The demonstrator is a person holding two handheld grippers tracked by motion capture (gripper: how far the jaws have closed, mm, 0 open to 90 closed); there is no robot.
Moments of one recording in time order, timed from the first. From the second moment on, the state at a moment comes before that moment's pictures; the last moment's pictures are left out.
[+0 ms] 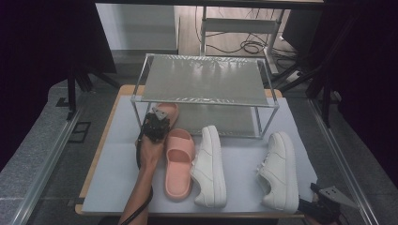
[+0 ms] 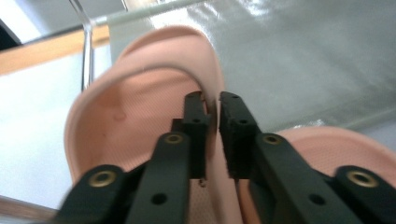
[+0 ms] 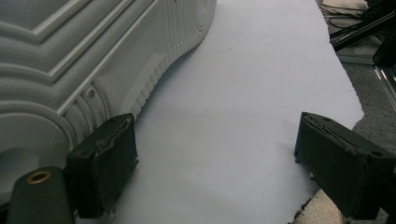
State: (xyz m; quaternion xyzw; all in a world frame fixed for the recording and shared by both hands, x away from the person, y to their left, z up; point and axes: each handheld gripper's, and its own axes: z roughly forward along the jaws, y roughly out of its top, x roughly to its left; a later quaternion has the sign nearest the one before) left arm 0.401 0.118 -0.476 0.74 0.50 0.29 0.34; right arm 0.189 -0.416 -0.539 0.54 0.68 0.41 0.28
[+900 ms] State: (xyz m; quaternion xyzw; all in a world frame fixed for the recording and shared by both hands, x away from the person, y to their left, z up) left arm 0.315 0.171 -0.454 0.74 0.50 0.21 0.39; right arm 0.189 -0.416 -0.539 0.54 0.68 0.41 0.28
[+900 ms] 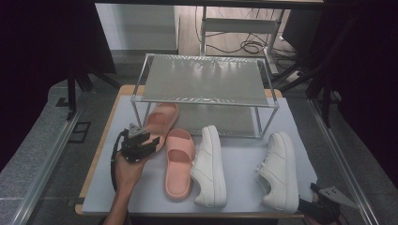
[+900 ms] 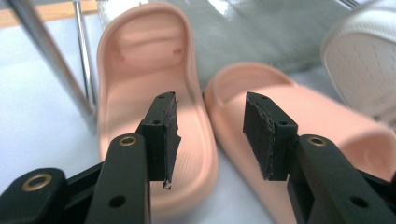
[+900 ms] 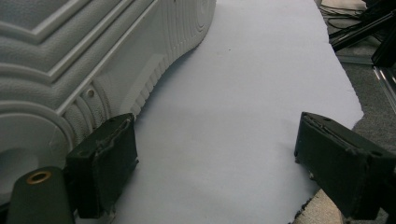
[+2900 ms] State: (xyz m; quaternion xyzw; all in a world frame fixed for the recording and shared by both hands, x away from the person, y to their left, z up) left arm 0.346 0.175 -0.503 0.74 0.53 0.22 0.35; right arm 0.188 -0.416 -0.539 0.54 0.68 0.41 0.28
